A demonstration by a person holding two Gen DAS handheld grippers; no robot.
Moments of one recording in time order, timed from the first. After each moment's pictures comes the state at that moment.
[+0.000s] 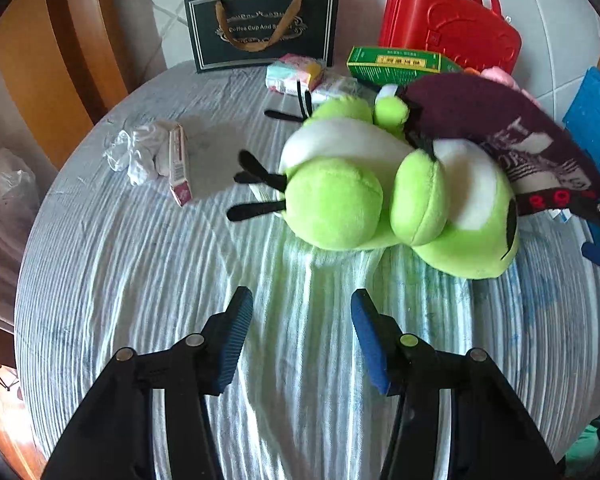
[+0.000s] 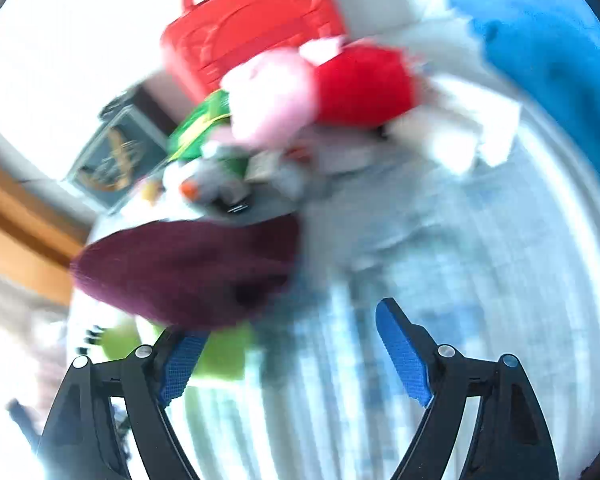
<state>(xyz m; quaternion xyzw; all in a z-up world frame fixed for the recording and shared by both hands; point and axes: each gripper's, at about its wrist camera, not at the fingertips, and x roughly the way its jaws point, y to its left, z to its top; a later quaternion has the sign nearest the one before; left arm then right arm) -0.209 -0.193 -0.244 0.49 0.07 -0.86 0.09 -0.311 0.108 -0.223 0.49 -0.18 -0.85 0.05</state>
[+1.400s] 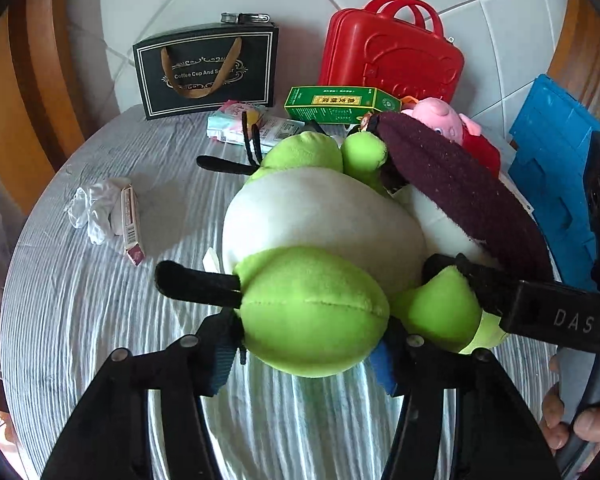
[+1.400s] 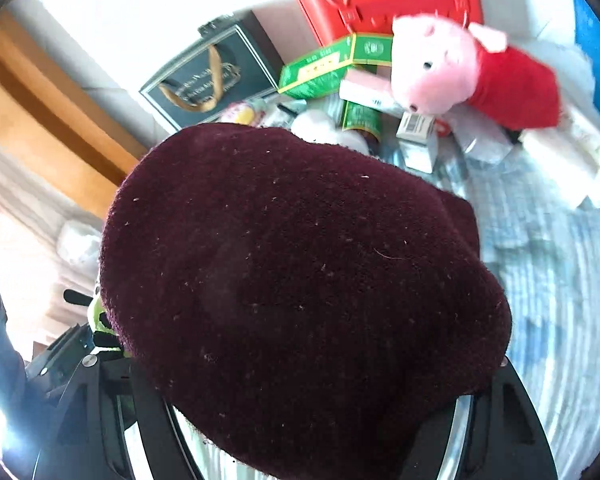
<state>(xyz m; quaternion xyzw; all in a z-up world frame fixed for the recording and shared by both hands) -0.212 -0.161 -0.200 0.46 0.08 -0.89 0.01 -0.279 0.031 -0.214 0.52 -0.10 -0.82 0.23</state>
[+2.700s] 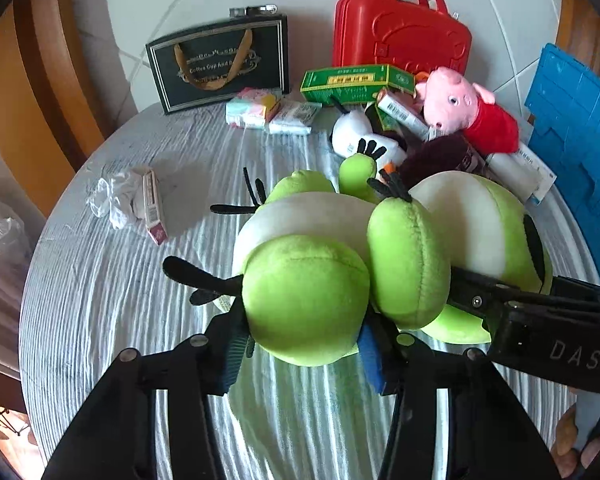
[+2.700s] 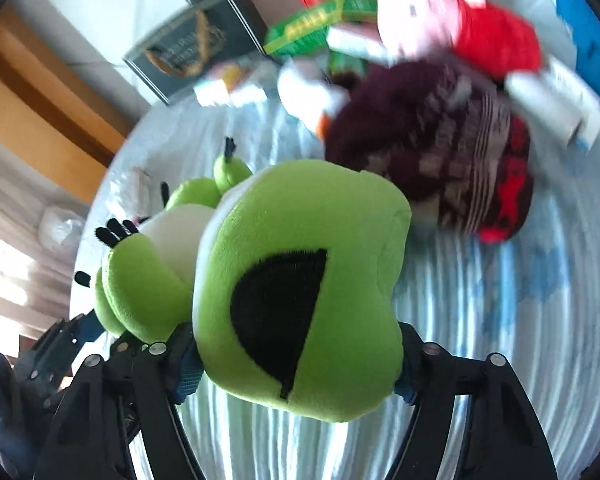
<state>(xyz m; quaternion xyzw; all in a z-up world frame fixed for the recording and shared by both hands) -0.191 -0.155 -0.211 0.45 0.03 -0.89 0.05 -0.242 0.019 -0.225 0.52 -0.08 -0.83 0.20</state>
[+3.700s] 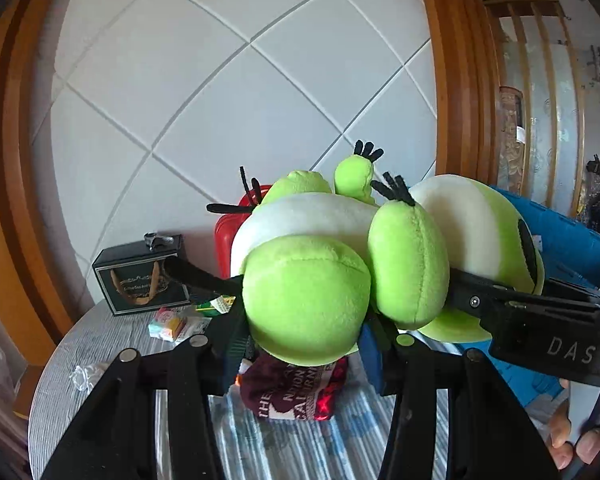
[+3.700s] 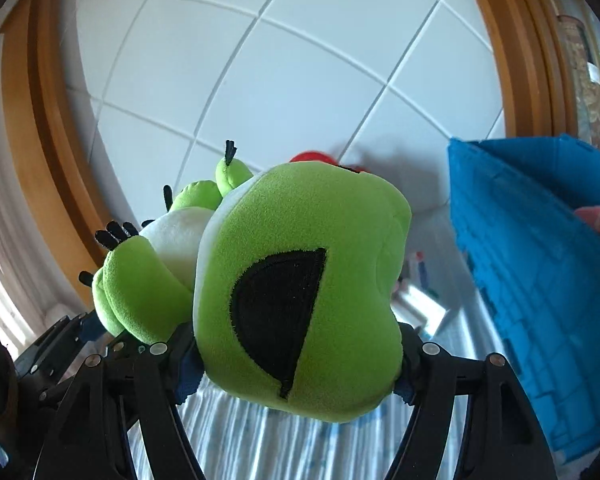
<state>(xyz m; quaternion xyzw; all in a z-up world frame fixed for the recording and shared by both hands) -0.139 0.033 0.006 0.18 -0.02 -0.98 -0.06 -0.158 0.197 0.003 0.25 -0.10 -0.95 0.15</state>
